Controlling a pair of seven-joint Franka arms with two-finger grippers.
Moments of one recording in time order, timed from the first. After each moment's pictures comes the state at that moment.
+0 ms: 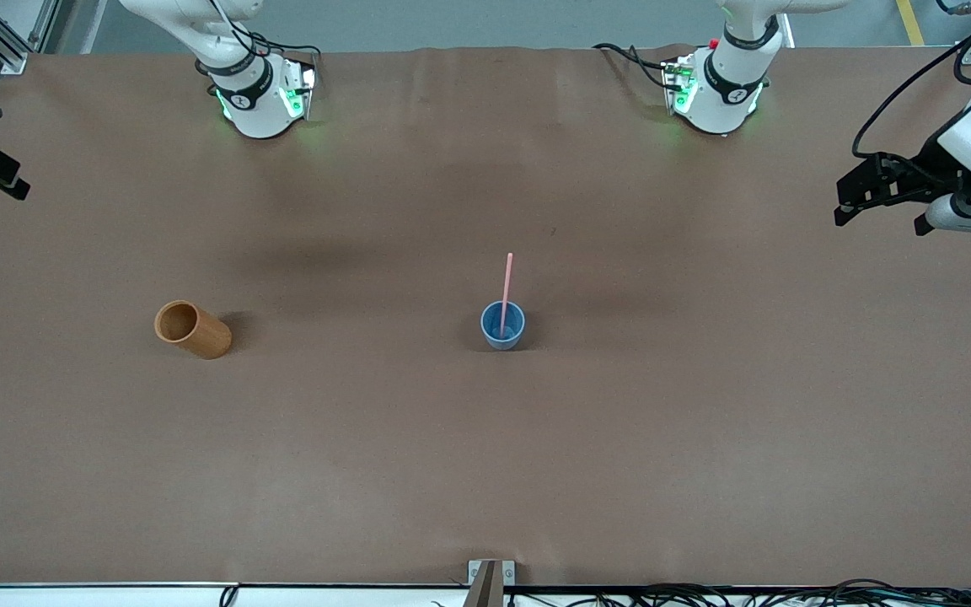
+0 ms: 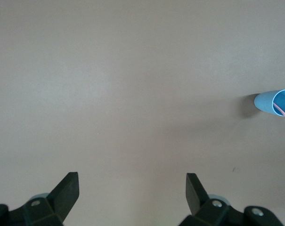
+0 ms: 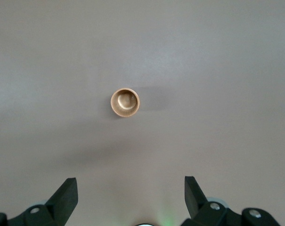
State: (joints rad) left arm -0.03 0.01 -0.10 -1.50 -0.03 1.56 0.01; right arm -0.07 -0.08 -0.01 -1.54 -0.04 1.44 0.07
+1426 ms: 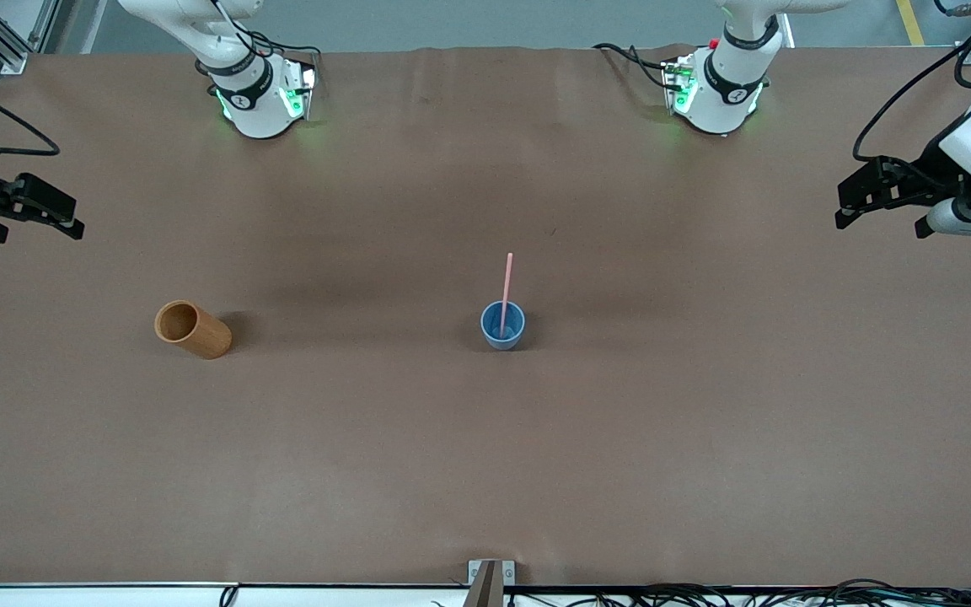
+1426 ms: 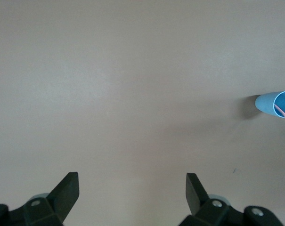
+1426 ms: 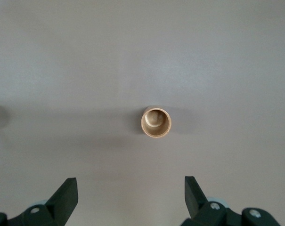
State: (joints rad) left arm -0.03 0.02 -0.10 -1.50 -0.03 1.56 0.01; right arm -0.02 0.03 0.01 -1.50 0.02 1.53 -0.04
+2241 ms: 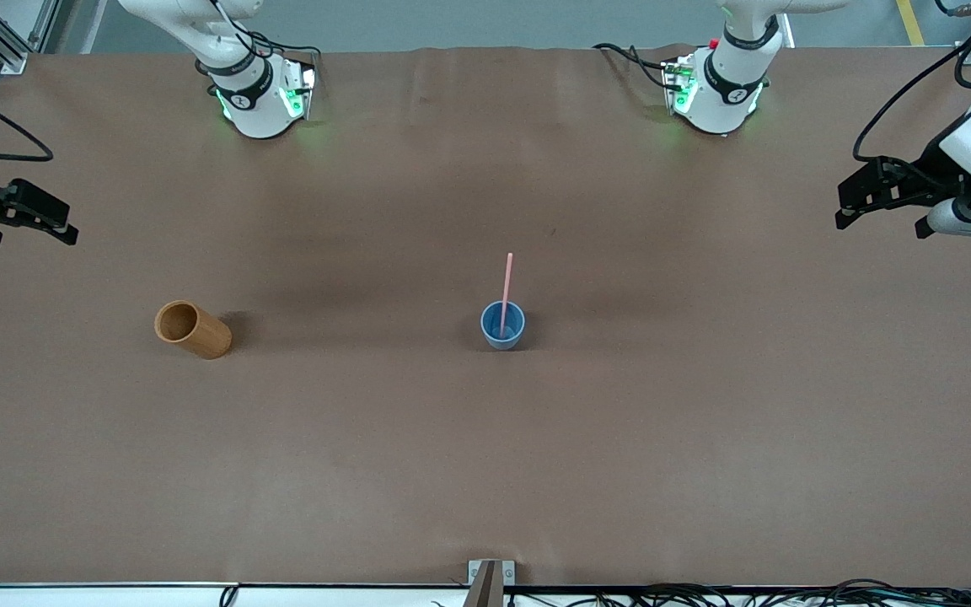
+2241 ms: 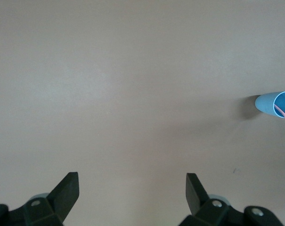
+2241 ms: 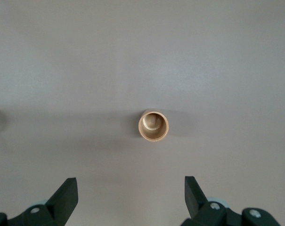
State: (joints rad) left arm -0.03 0.02 -0.10 -1.49 -0.03 1.56 0.01; right arm -0.03 0.03 0.01 -1.50 0.02 1.55 -0.05
